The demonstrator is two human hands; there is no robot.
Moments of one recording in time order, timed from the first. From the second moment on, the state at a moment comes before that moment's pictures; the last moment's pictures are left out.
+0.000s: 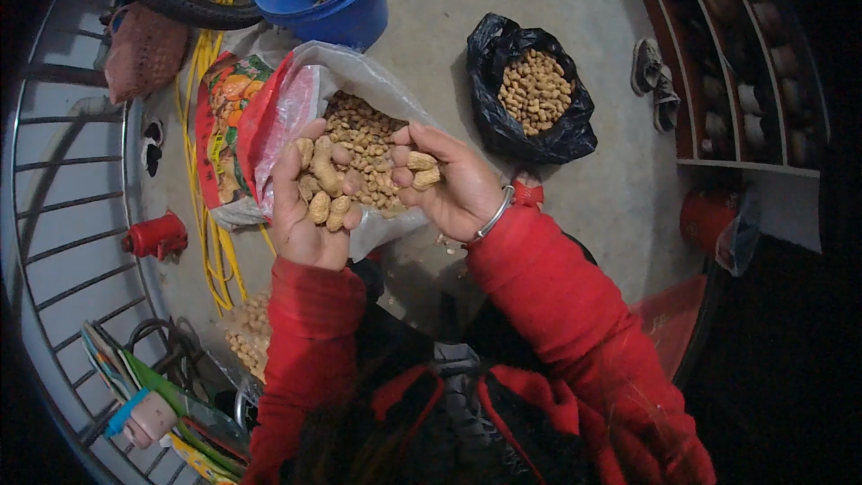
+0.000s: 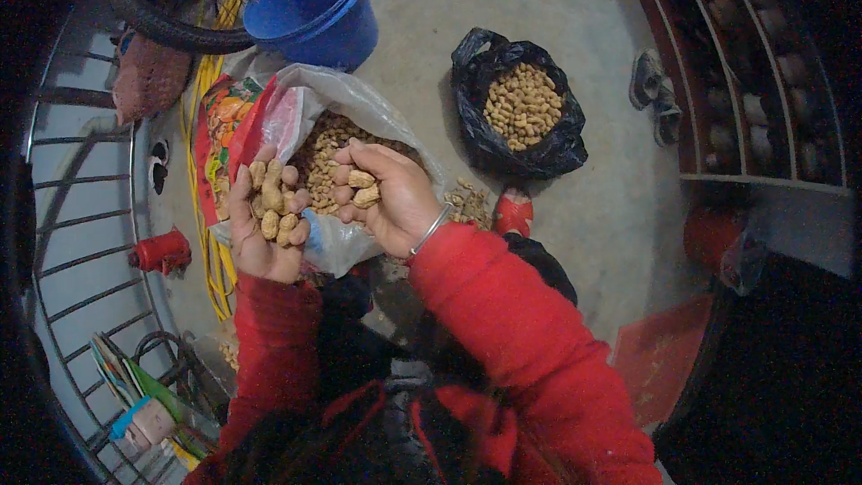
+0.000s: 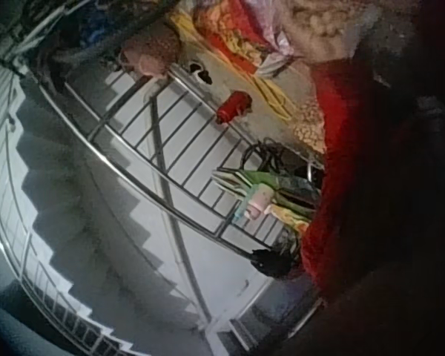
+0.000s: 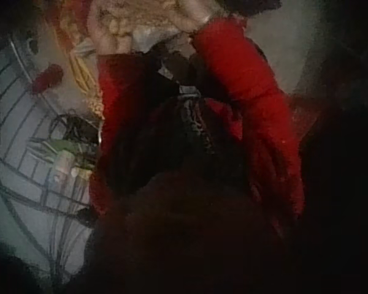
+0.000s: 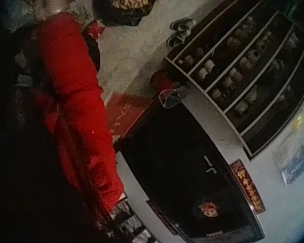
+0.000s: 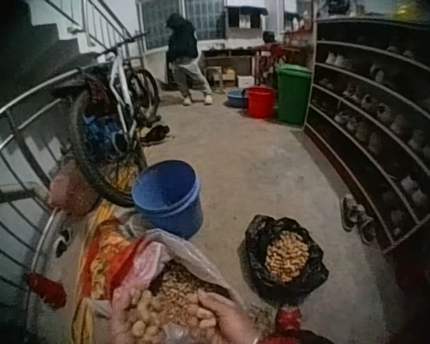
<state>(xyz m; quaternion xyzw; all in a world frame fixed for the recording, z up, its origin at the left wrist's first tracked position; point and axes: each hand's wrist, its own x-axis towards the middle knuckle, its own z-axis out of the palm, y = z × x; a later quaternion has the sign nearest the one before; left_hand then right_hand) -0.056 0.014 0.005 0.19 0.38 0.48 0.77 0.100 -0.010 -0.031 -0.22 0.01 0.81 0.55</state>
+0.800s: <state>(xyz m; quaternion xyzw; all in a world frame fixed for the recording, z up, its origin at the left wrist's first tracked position) -0.033 0.007 0.007 0.27 0.38 0.46 0.75 0.092 -0.014 -0.015 -0.37 -0.14 0.79 0.48</state>
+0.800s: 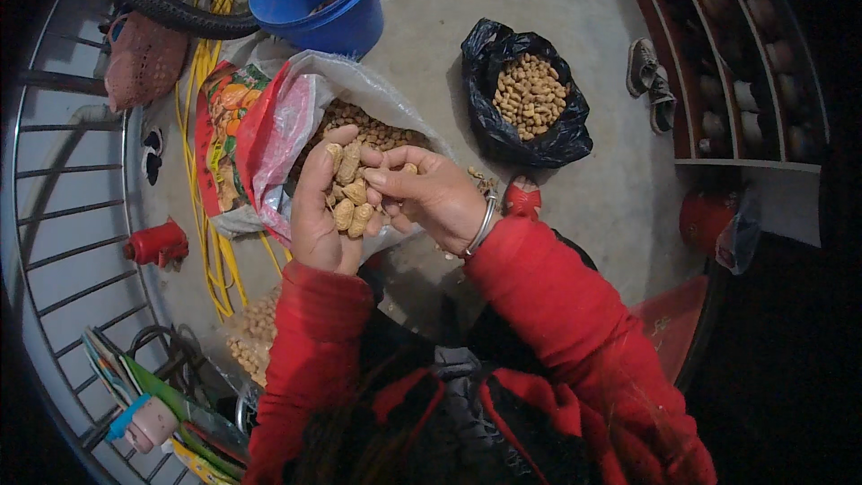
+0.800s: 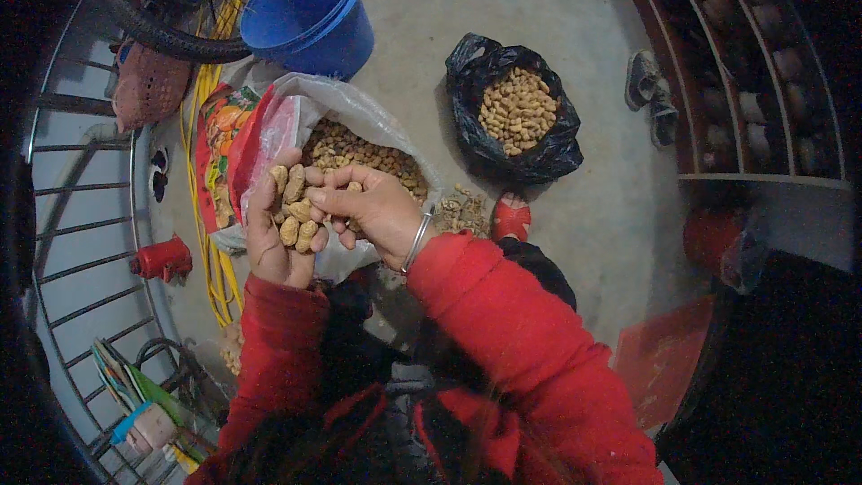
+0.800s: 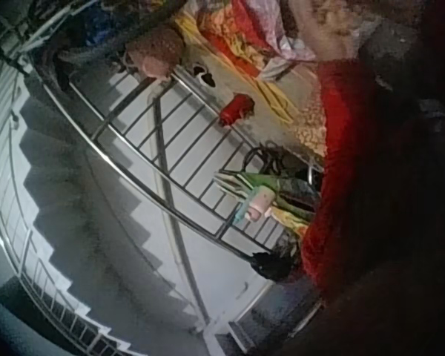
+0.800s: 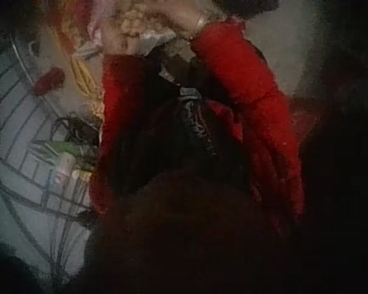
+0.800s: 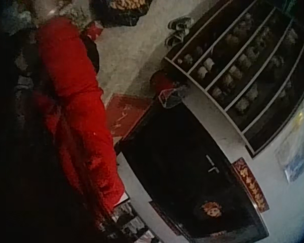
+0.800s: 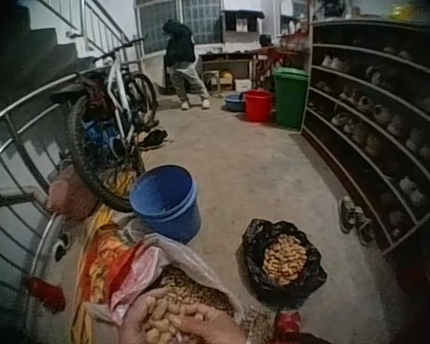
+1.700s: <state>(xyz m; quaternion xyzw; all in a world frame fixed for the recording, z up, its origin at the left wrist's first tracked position) -0.033 0.006 -0.007 0.68 0.48 0.33 0.44 0.099 -0.023 -0.016 -0.58 -0.46 0.41 0.53</state>
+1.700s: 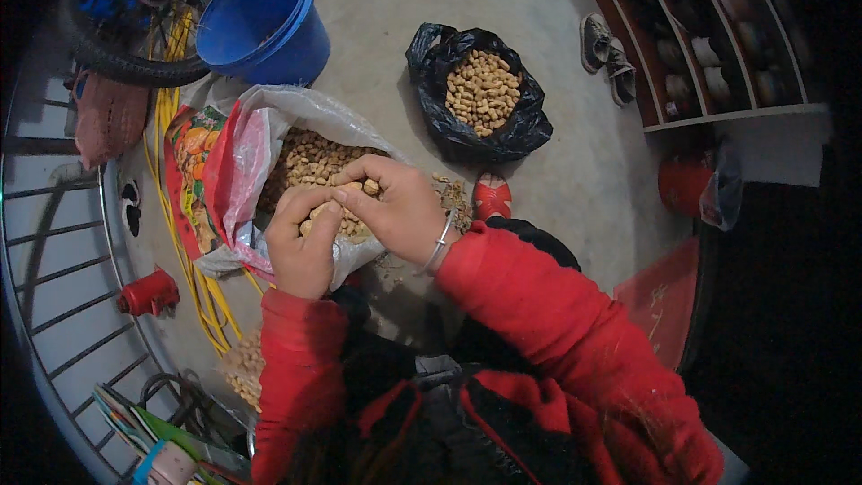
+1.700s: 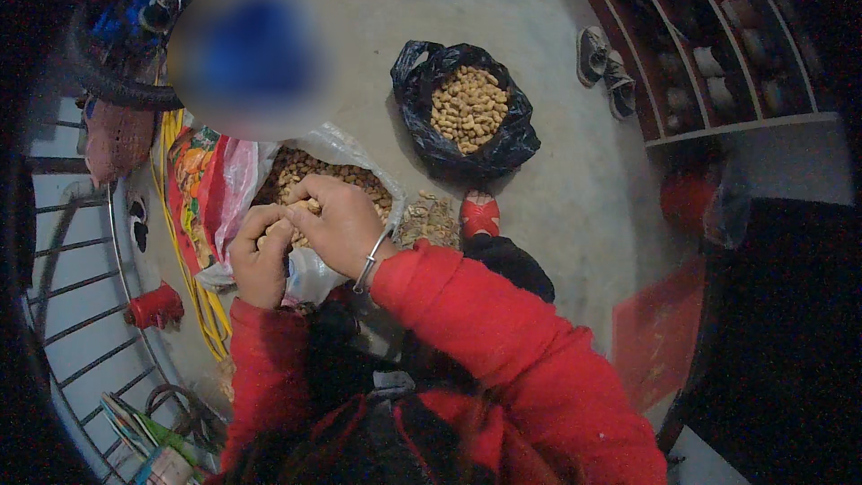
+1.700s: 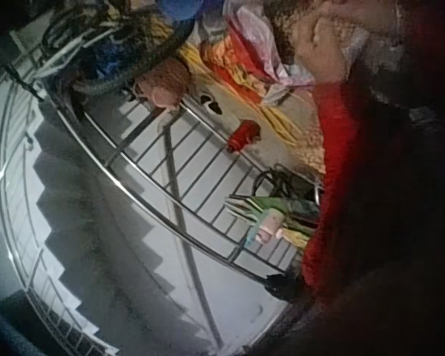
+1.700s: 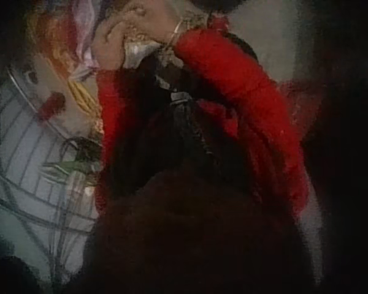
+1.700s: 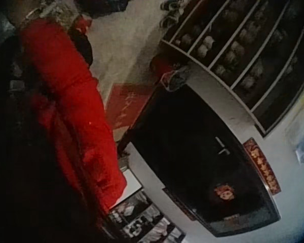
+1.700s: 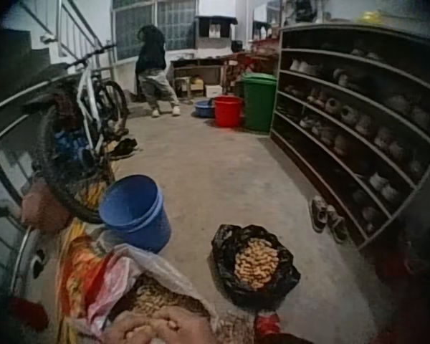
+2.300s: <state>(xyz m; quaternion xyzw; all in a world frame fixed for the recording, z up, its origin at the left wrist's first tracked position) -0.034 0.006 -0.008 0.70 0.47 0.34 0.43 0.111 -0.028 0.001 -0.48 -0.25 0.68 0.50</state>
